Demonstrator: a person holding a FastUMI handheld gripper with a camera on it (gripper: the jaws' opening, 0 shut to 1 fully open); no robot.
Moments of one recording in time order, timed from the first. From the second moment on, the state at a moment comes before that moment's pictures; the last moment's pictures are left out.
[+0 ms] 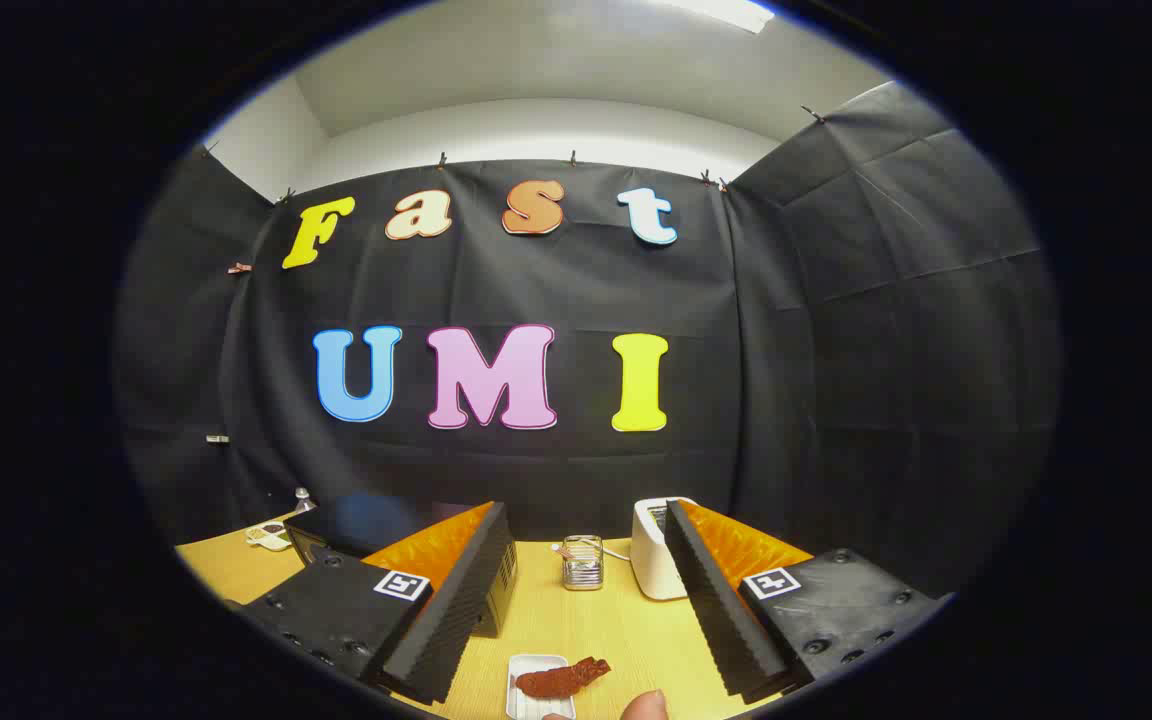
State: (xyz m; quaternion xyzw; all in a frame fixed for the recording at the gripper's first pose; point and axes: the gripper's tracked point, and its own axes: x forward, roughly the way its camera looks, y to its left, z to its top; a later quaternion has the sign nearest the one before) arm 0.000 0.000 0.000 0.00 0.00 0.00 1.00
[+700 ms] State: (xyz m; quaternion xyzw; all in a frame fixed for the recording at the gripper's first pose) arm 0.003 -0.003 -0.003 -0.01 0.00 -0.01 1.00
